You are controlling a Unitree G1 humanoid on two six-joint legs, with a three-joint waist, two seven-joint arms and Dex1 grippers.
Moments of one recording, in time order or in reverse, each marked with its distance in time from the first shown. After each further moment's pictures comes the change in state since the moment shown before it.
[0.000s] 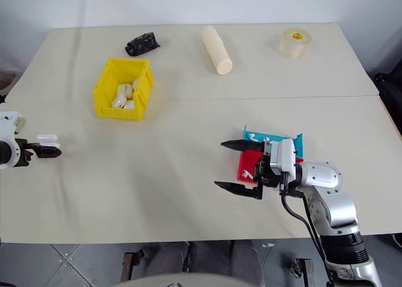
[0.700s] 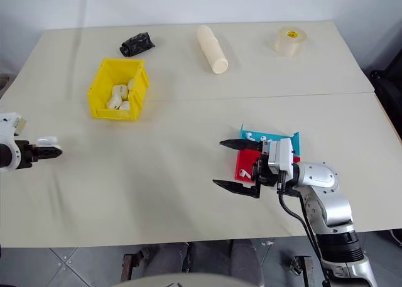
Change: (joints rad) left arm 0.259 -0.020 0.233 -0.277 -0.151 -0.035 -0.146; right arm -0.016 0.023 0.008 0.030 -0.009 -0.020 0.003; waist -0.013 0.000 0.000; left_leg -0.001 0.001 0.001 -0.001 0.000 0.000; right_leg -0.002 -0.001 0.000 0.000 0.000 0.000
